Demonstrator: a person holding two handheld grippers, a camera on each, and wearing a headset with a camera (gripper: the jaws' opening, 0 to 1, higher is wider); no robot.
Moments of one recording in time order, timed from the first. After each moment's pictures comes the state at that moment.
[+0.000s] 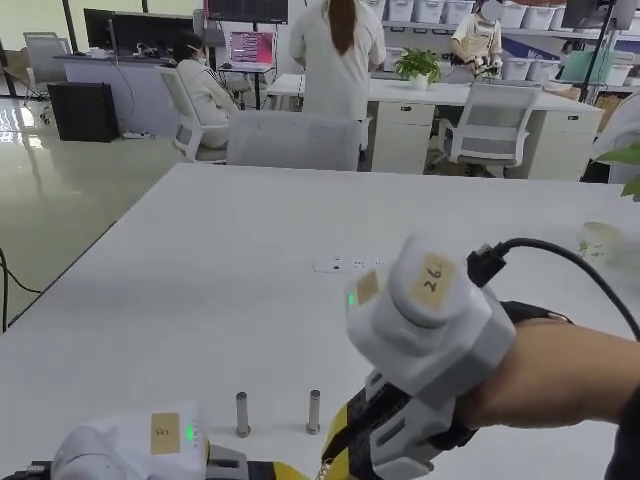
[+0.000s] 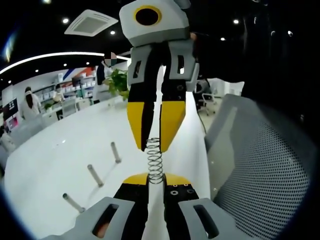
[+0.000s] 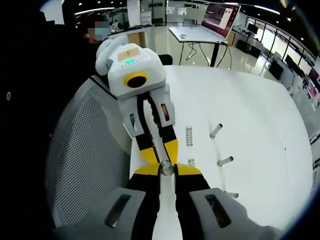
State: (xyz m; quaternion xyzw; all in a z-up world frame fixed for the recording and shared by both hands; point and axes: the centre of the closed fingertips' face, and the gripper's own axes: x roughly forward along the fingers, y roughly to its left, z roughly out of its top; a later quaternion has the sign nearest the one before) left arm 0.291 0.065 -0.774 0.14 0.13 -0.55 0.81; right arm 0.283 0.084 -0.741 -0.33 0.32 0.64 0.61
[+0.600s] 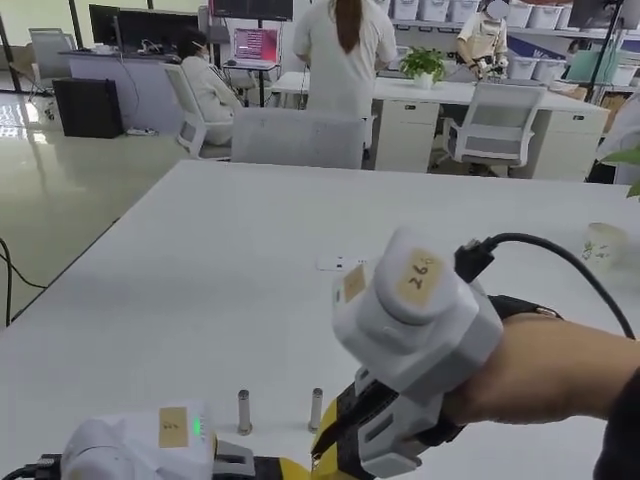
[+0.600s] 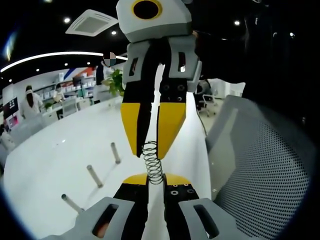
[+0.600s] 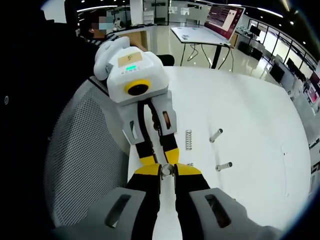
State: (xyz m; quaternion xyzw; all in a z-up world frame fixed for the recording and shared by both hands) left arm 0.293 0.062 -0.776 0.13 0.14 -0.55 0.81; right arm 0.285 0.091 -0.743 -0.34 0.32 0.64 0.60
